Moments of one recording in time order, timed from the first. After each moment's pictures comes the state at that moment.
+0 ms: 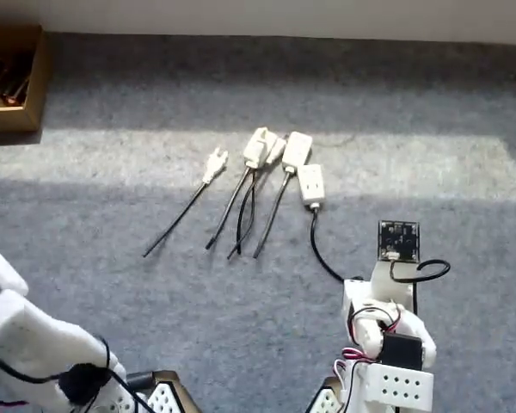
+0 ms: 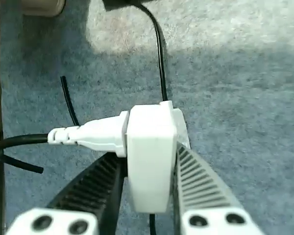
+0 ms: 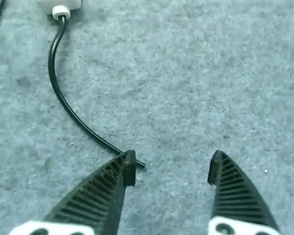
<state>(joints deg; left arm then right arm) -54.5 21.3 -18.0 62.9 -45.9 2.8 -91.8 91.6 59.8 5.8</state>
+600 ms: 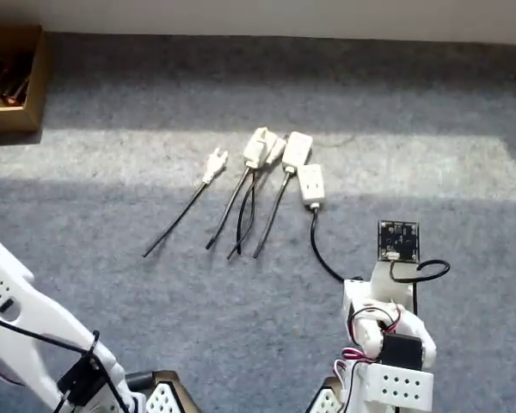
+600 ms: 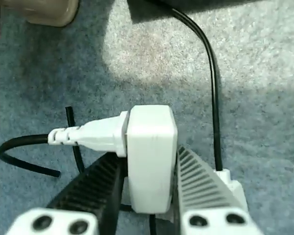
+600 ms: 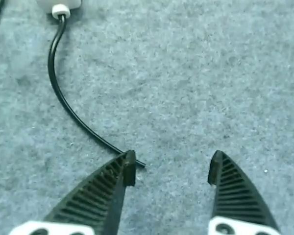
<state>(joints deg) -56.3 76.6 -90.9 73.4 -45.0 2.8 -91.8 91.6 59.8 5.8</state>
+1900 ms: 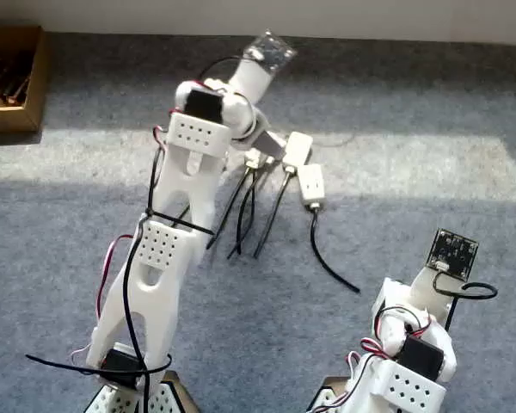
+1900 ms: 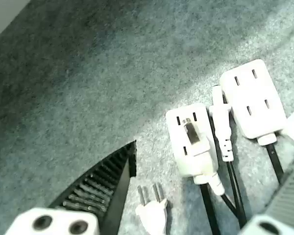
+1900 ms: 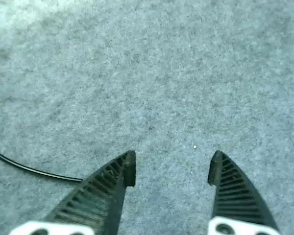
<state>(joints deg) 10.6 71.0 -92.1 84.4 -19.5 20.0 -91.8 89.5 59.8 3.7</state>
